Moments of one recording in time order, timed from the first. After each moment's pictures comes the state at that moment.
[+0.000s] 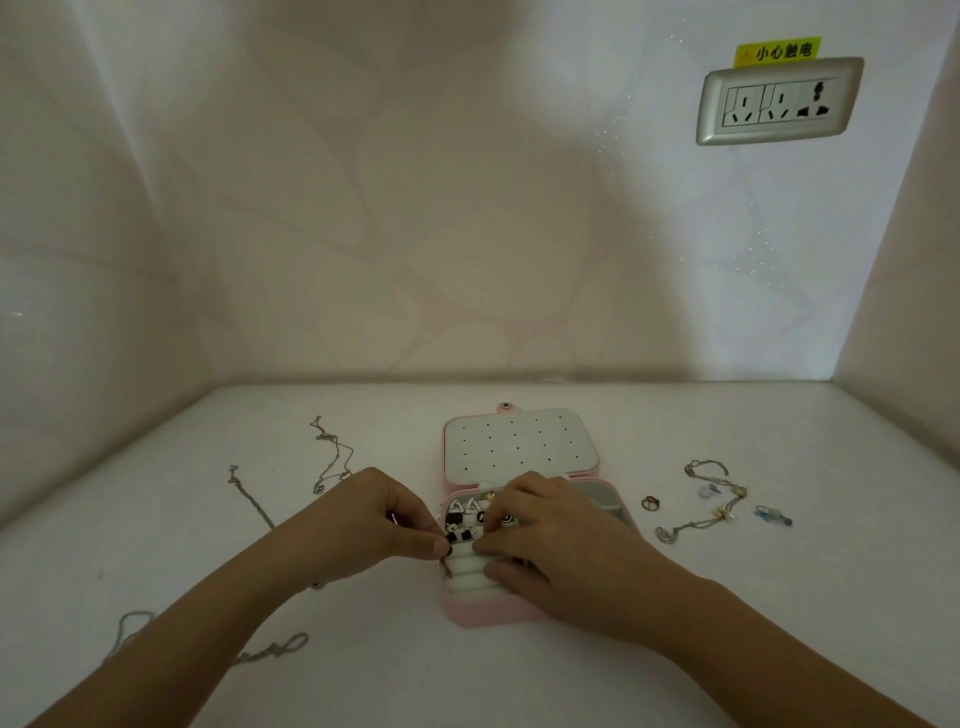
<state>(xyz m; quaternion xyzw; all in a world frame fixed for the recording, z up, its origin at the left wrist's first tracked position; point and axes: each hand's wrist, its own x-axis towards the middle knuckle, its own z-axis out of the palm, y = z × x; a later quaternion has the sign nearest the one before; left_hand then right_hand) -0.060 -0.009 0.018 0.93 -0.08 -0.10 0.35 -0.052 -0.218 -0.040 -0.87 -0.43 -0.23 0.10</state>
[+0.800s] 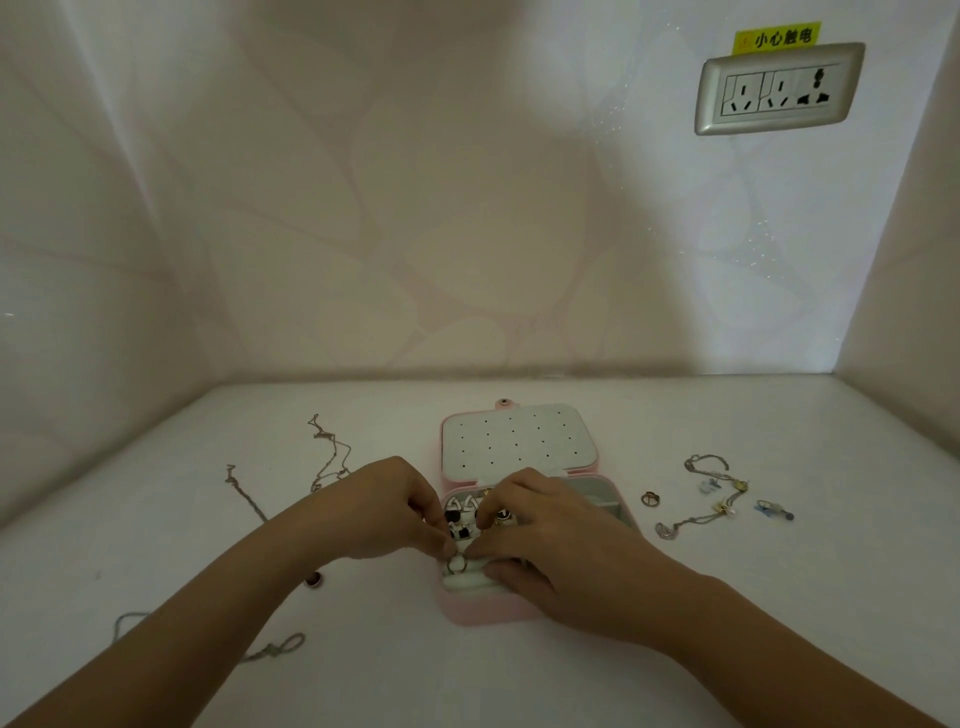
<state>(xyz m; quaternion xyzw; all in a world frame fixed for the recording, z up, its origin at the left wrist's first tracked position) -0.040 -0.020 0.018 0.95 -0.10 -0.15 0.24 -0.054 -0.220 -0.038 -0.87 -0.43 -0.19 0.13</state>
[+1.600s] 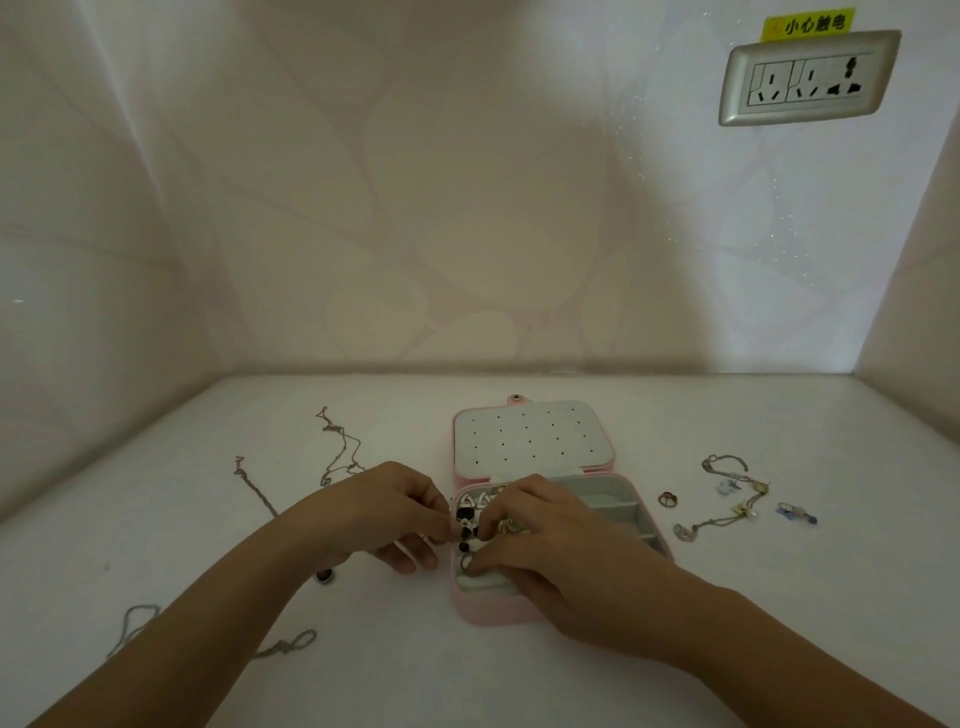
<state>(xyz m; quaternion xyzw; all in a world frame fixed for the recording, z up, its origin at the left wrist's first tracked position) -0.039 -0.009 0.010 0.86 -0.01 -0.23 0.46 -0.055 -0.214 -0.044 -0.87 -0.45 -0.16 0.16</state>
